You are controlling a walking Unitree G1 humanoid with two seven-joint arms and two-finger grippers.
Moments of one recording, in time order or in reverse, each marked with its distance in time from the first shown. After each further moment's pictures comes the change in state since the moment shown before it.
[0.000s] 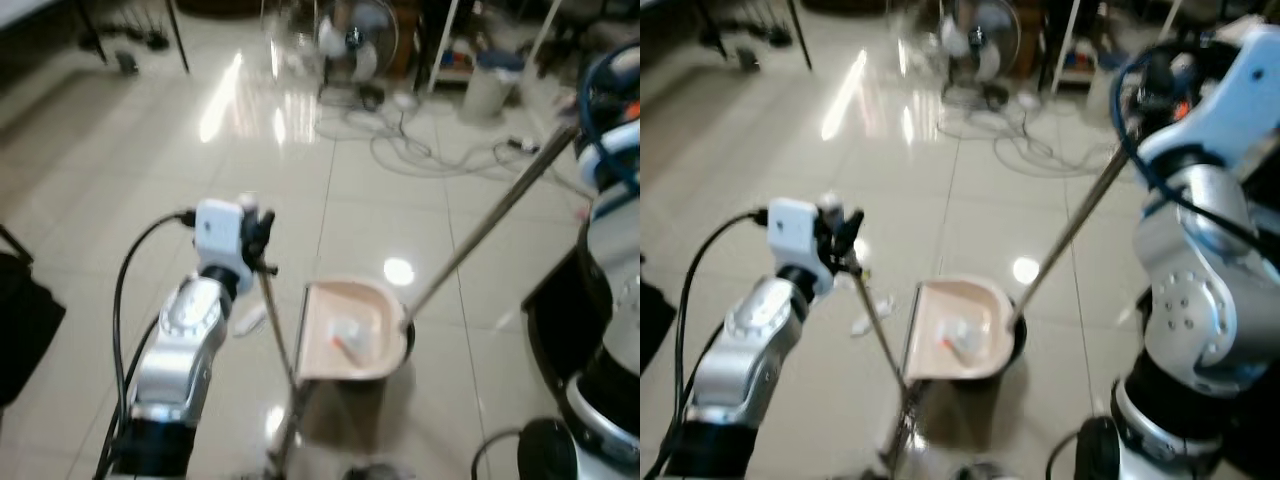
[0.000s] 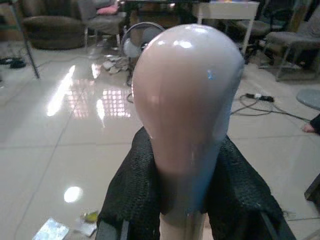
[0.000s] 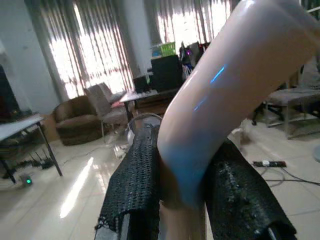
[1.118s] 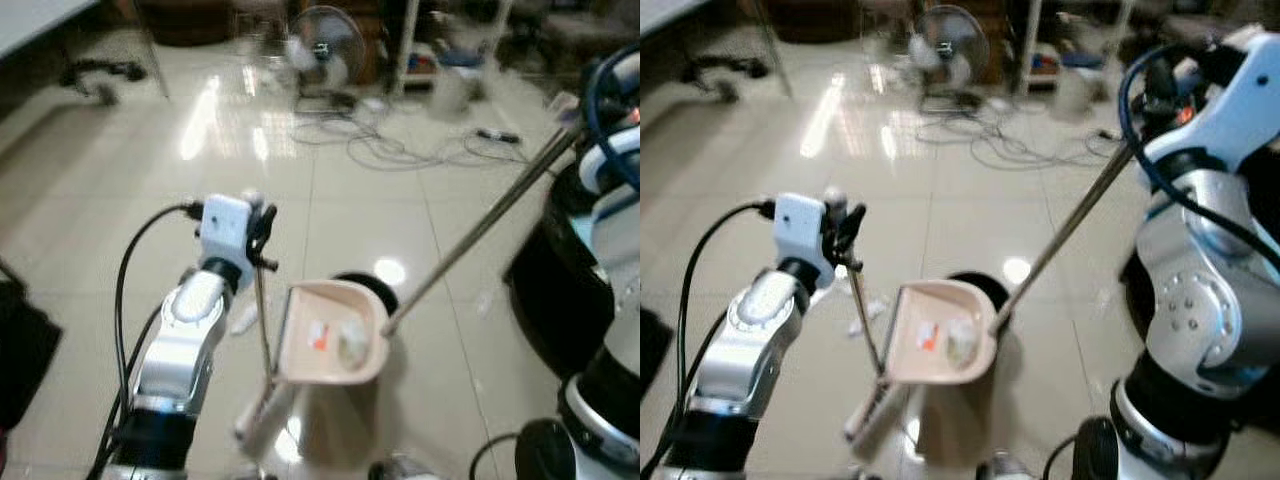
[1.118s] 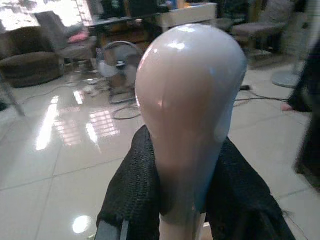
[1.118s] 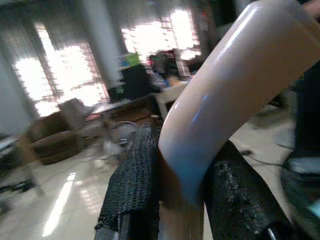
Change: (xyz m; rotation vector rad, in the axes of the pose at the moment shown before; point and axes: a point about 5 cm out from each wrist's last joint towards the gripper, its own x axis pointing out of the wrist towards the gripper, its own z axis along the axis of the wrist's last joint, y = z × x) left arm 0.007 -0.005 0.007 0.121 -0.039 -0.041; right arm -0.001 -0.008 -0.004 0.035 0.019 -0.028
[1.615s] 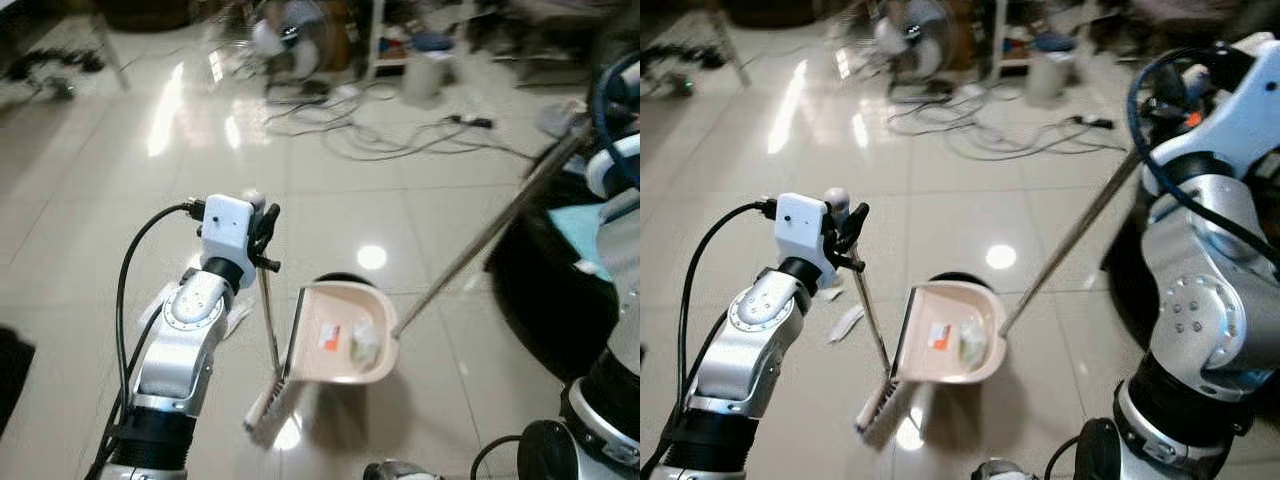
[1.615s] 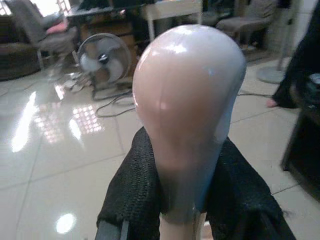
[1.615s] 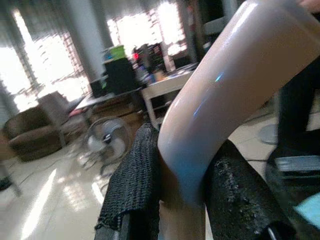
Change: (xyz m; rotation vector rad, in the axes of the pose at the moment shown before) left arm -0.002 0.005 -0.001 -0.002 0.000 0.004; right arm 0.000 0.004 -0.001 -0.016 0.007 0.021
